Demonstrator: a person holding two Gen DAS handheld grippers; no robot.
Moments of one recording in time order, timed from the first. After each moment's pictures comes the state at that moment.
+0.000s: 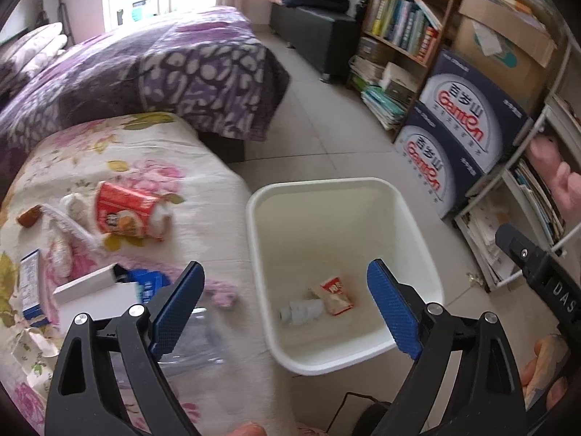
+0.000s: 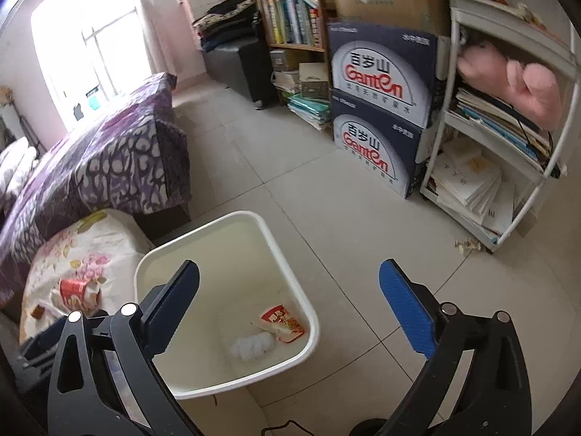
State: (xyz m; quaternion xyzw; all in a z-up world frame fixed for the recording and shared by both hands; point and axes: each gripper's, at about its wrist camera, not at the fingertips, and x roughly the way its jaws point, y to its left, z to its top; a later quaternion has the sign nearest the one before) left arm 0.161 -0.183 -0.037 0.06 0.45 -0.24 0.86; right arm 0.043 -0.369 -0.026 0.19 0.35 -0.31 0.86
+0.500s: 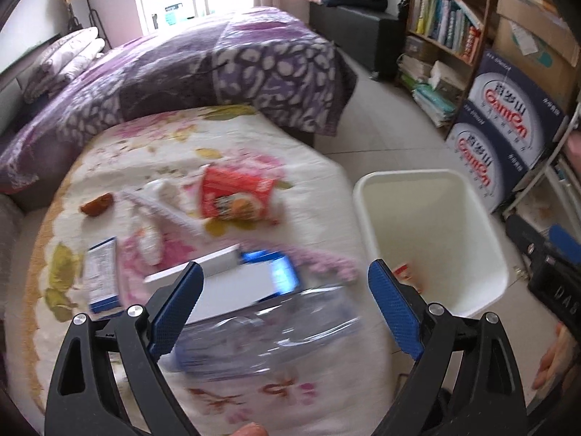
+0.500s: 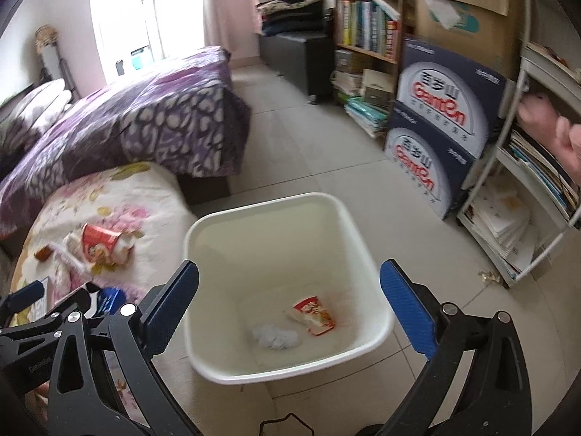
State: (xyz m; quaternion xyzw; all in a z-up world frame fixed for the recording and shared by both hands) left arm 0.169 -0.093 -0.036 0.10 0.45 -0.16 0.87; right arm 0.086 -0.288 -0.032 0.12 0.38 -0.23 0.89
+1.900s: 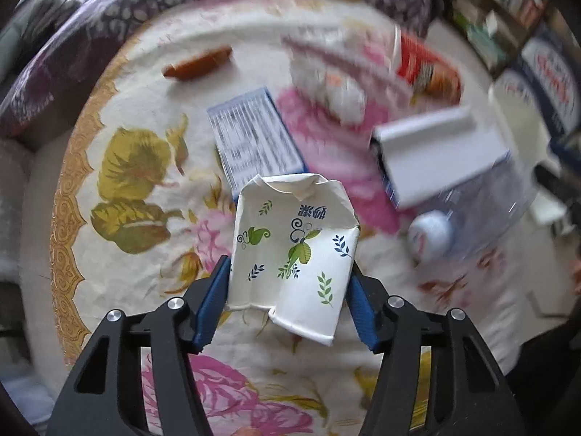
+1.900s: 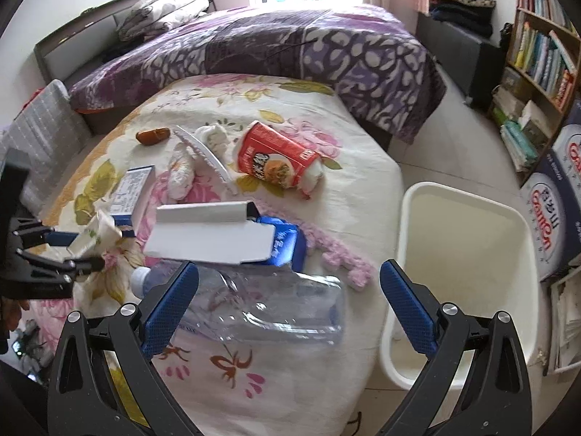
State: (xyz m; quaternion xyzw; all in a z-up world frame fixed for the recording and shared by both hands) left arm 0.202 0.113 -0.091 0.10 0.59 -0.12 0.79; right arm 0.162 -0.144 -0.066 0.03 0.46 0.03 0.89
